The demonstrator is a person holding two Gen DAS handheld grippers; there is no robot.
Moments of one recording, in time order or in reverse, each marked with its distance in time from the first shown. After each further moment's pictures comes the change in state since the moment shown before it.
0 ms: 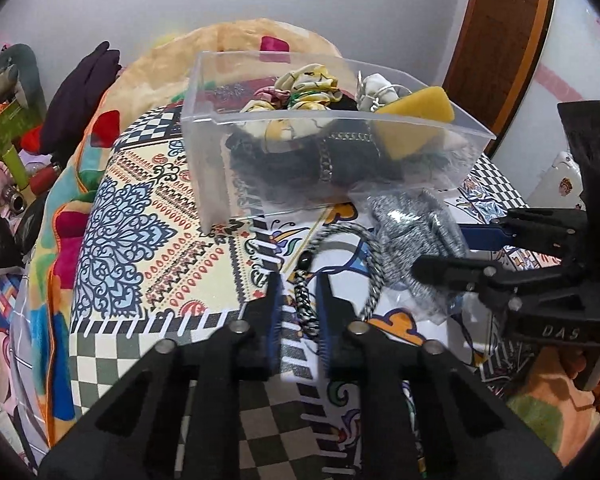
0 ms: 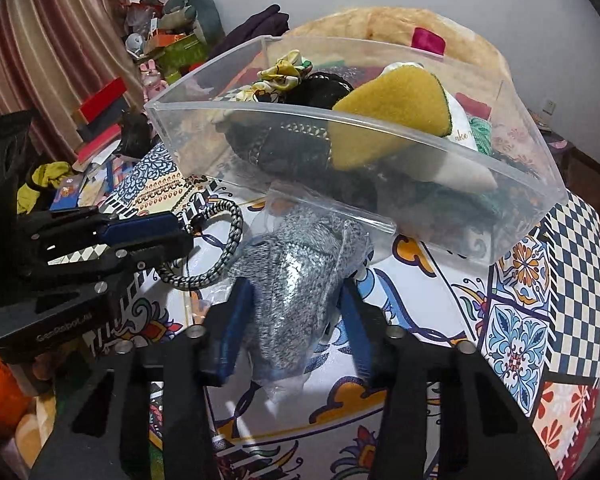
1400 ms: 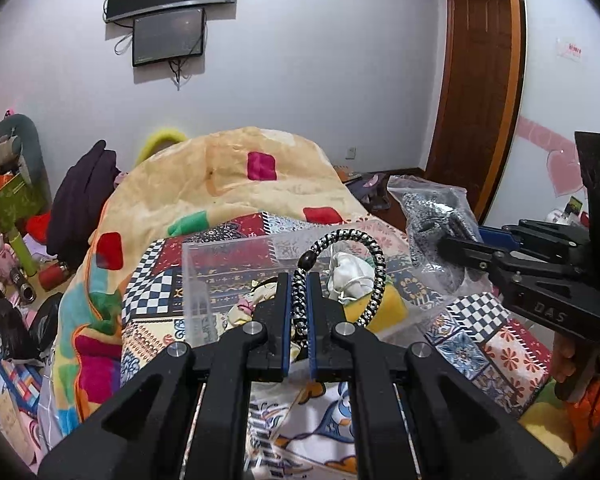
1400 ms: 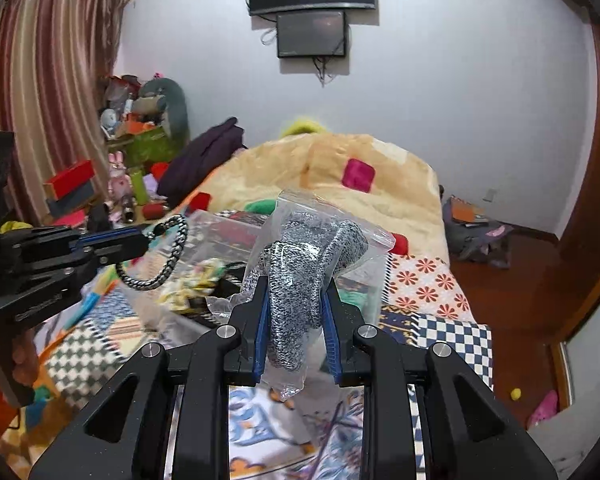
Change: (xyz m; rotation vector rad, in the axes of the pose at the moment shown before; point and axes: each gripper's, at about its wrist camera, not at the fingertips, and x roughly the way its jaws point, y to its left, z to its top) left arm -0.053 -0.024 0.106 0.072 -0.286 0.003; right arm -0.089 -0.033 0.062 -0.033 -0.355 -0.215
